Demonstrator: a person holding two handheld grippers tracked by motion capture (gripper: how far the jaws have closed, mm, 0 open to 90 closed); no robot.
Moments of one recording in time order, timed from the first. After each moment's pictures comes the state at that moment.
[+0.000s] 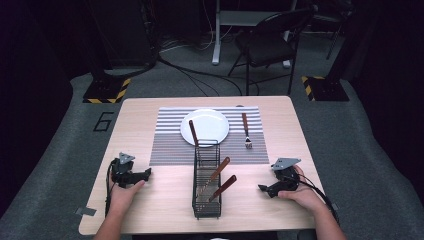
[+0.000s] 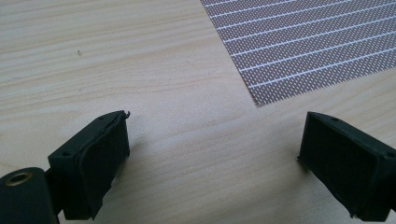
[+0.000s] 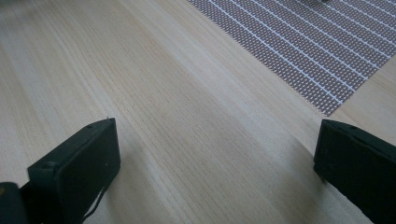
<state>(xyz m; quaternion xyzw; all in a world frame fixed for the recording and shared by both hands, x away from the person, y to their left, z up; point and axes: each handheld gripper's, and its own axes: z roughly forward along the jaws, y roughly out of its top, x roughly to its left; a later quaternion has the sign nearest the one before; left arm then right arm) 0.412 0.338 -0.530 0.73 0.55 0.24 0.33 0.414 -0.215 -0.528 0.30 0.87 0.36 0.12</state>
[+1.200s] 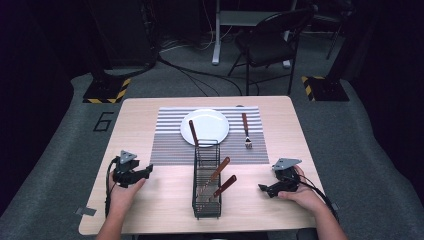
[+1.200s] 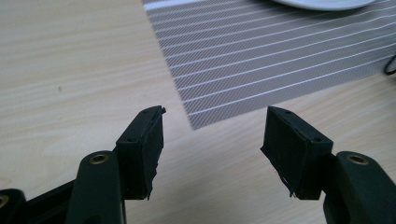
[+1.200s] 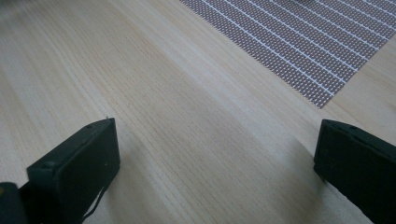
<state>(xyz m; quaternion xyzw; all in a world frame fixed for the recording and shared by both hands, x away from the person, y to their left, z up) 0.392 0.309 -0.483 0.74 0.53 0.23 0.36 0.411 -0.215 -0.528 0.32 0.87 0.36 0.13</state>
